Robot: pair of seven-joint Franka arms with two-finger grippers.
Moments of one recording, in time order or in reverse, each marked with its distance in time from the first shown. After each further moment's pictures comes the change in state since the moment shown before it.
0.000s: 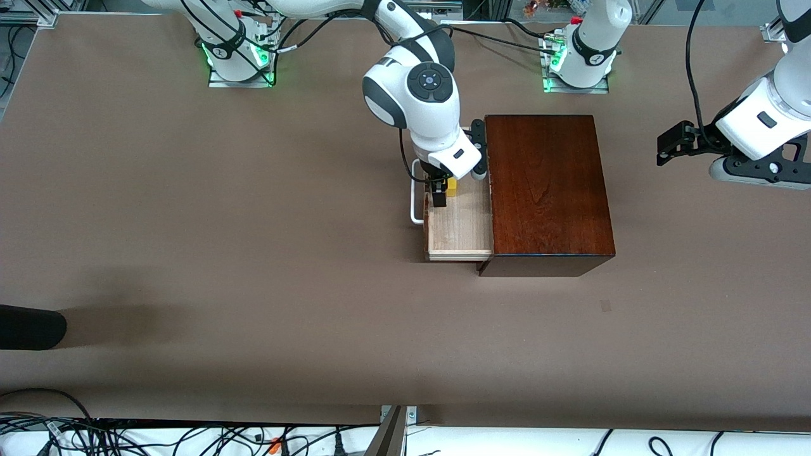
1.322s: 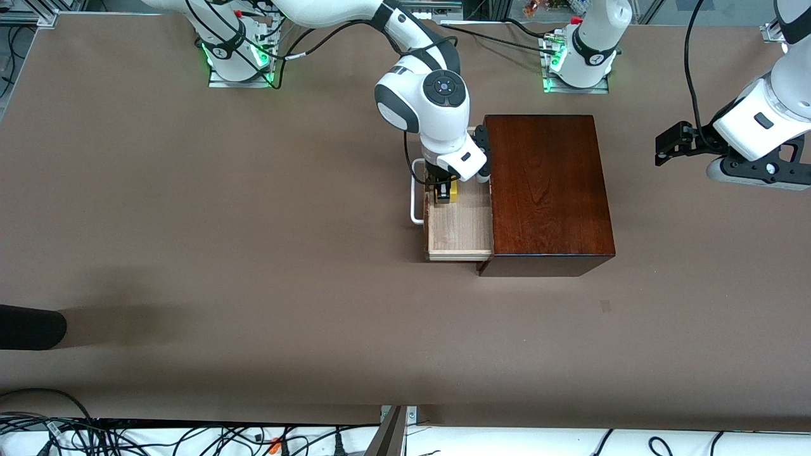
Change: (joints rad) left arm -0.004 0.001 0.001 -0.002 0.000 0.000 0.000; right arm 0.025 0.052 -0.005 0.007 -0.043 0.029 0.026
